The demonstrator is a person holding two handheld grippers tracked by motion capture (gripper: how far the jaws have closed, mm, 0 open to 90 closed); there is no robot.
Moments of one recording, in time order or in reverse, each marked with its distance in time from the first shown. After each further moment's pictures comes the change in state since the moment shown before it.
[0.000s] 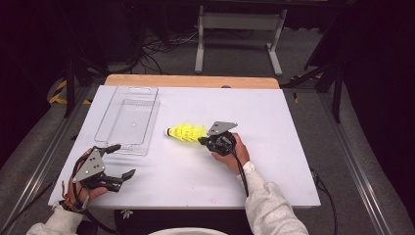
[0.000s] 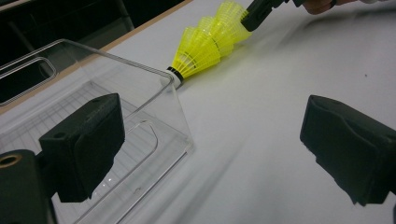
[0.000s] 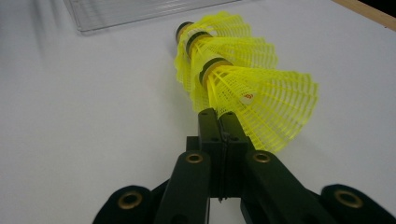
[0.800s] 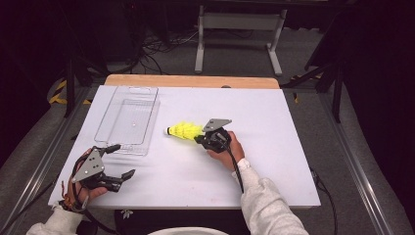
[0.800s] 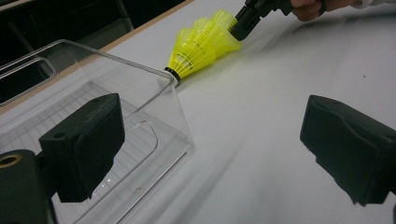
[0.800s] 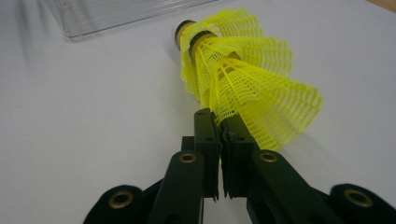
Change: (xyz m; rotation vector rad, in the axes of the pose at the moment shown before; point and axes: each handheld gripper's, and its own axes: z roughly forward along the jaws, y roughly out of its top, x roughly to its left) left arm 0.000 0.000 -0.001 -0.003 -0.005 -0.006; right arm -0.004 0.006 0.017 0.025 0.010 0.042
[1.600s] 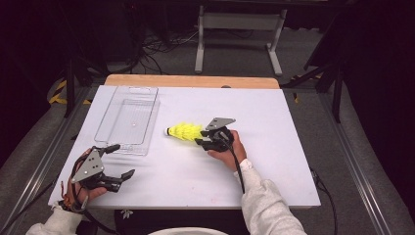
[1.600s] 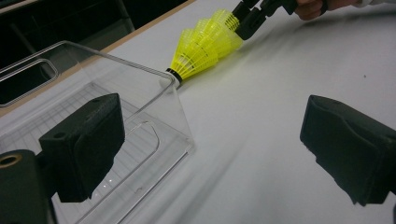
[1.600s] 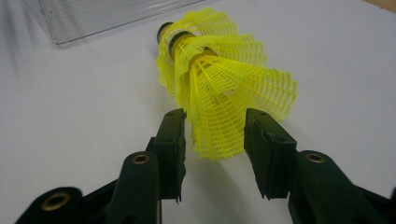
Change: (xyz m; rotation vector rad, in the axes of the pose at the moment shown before) left arm 0.000 0.000 -0.001 -0.001 0.007 0.009; right arm -0.005 -0.003 -0.005 -0.011 -0.025 0.048
